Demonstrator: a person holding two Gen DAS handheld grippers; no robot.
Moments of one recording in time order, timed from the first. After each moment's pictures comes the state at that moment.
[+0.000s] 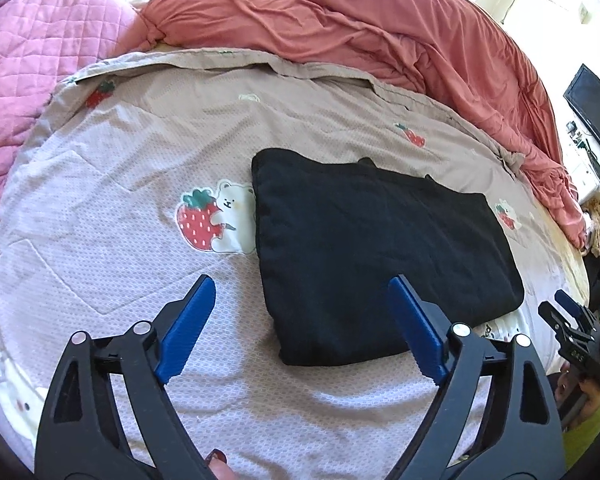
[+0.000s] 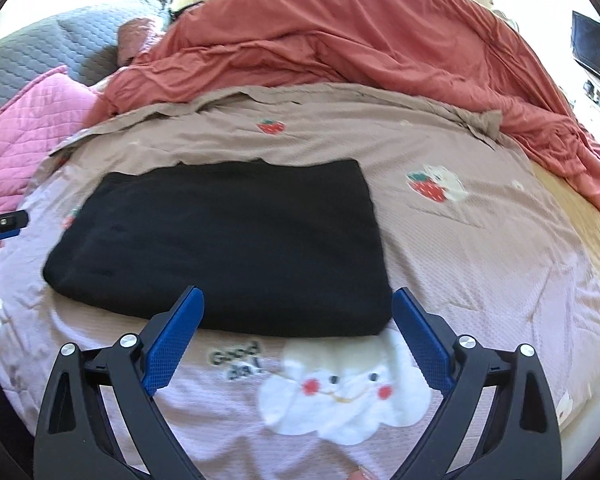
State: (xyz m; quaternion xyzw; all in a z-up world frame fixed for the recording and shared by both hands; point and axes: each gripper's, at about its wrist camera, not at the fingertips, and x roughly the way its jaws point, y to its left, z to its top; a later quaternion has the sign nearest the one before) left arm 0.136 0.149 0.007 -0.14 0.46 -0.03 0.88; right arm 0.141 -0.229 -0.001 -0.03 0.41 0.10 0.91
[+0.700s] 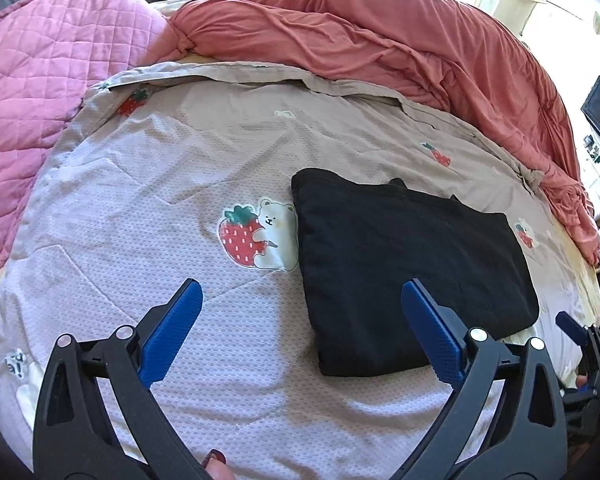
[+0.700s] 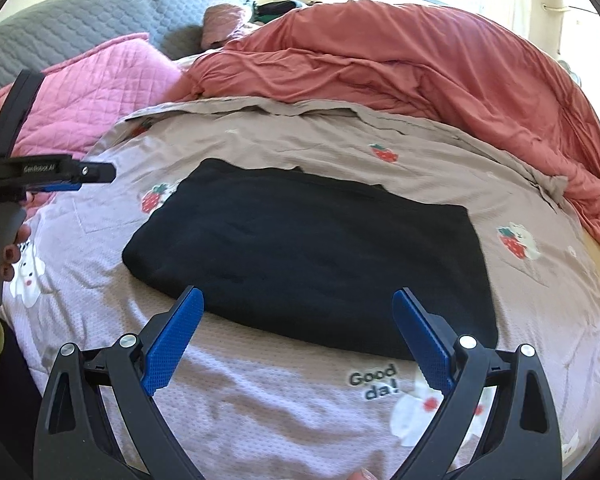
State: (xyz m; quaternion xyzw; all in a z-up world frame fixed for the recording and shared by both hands) left arm 0.136 0.177 0.015 -0.14 0.45 0.02 0.88; right arm 0.117 -0.118 0.014 -0.09 0.38 0.20 0.90
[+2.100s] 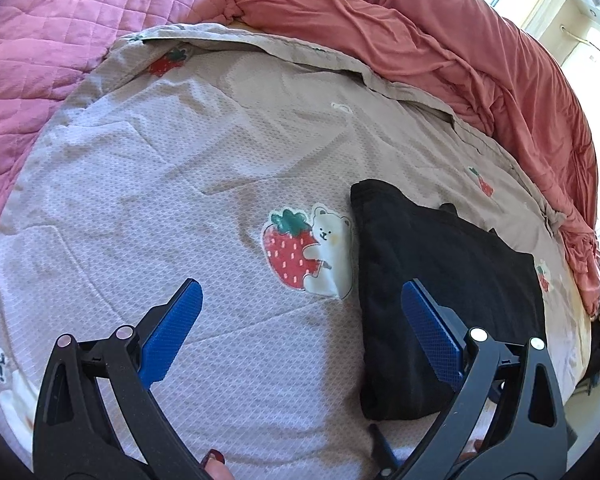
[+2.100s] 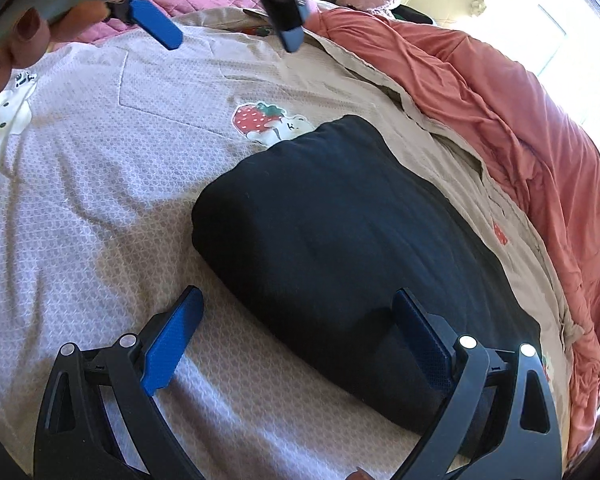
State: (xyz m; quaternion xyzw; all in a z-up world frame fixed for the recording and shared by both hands) left arm 0.169 0.228 -0.023 -0.21 0.46 0.05 0.86; right arm 0.118 0.047 -0.084 -0.34 0.34 0.28 0.84
